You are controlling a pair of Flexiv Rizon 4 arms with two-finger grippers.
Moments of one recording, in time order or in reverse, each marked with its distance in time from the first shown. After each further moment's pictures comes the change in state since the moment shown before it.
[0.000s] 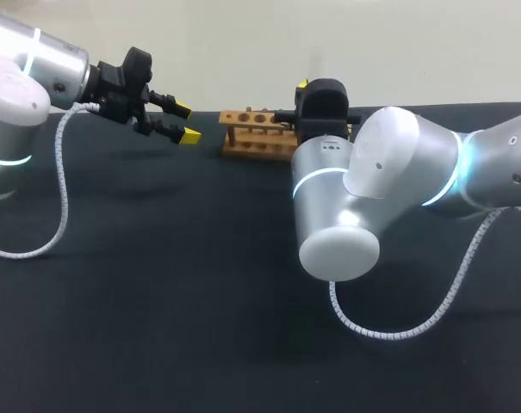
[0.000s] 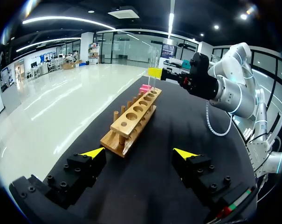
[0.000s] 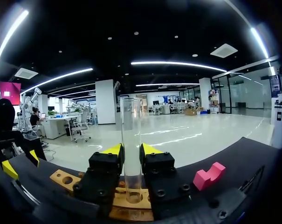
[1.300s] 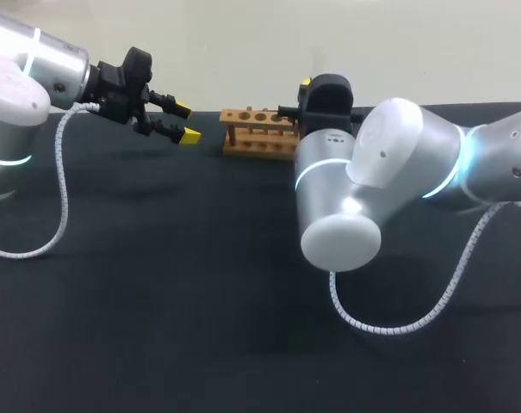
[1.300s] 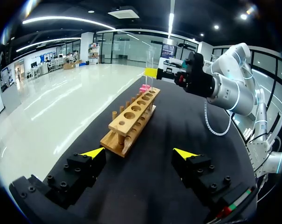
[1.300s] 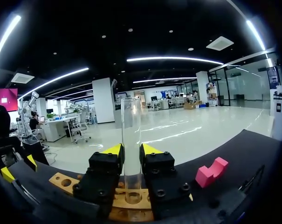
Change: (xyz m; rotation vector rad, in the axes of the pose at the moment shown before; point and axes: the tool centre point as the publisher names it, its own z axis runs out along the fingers) left arm 0.000 0.000 0.000 0.000 0.000 0.000; right arm 0.003 -0.006 0.009 0.015 0.028 0.058
